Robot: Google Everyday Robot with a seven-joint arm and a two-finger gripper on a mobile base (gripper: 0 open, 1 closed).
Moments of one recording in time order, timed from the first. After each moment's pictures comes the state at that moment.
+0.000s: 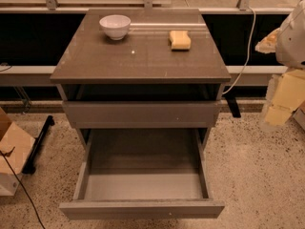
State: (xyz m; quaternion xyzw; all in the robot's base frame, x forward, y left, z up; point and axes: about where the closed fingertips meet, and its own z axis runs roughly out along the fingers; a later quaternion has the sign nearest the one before) arm 0.438 -0.217 0.976 -0.60 0.78 -0.03 0.16
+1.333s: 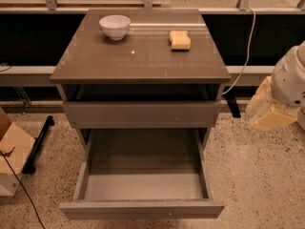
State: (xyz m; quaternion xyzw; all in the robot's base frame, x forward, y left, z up) arm 0.419 -0.225 0.913 -0.61 0.78 0.01 0.14
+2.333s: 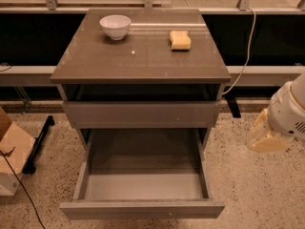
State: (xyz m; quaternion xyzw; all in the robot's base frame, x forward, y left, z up) arm 0.398 -0.237 0.853 -0.58 0.80 0.05 0.12
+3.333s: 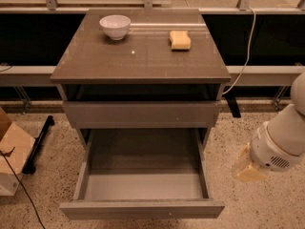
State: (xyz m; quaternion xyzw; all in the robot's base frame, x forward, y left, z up) arm 0.377 -0.227 0.759 -0.57 0.81 0.11 0.09
